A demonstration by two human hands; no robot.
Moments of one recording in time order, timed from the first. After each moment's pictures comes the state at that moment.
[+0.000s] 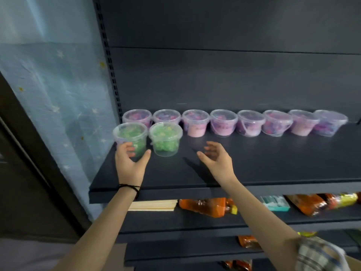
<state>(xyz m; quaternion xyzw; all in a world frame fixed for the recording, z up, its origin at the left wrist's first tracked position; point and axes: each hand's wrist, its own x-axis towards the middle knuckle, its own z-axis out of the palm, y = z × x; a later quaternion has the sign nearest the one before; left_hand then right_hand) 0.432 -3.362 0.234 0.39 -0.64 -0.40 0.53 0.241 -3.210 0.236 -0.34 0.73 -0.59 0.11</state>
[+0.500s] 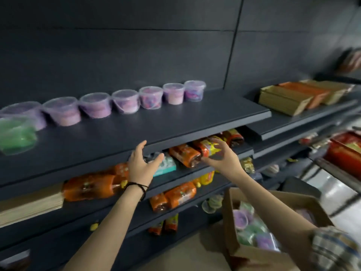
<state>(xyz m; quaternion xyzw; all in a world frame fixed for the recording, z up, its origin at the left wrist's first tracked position) 0.215 -3.024 0.199 0.24 -0.78 -0.49 0.30 0.089 -2.796 0.212 -0.22 0.84 -0.49 0.04</state>
